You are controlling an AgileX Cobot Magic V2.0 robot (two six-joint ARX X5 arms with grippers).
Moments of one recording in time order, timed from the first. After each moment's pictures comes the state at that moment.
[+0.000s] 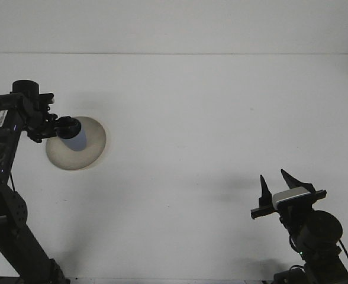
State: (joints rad) left arm 0.18 1.90 1.75 -0.99 0.19 0.12; right arm 0.23 0.41 0.54 -0.35 0.00 -0.10
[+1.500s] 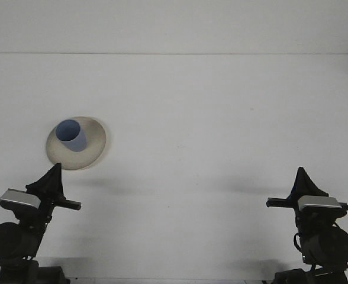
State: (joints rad) left arm 0.04 0.30 0.41 0.09 0.20 0.03; right arm 0.15 0.29 0.47 -0.17 0.18 0.06
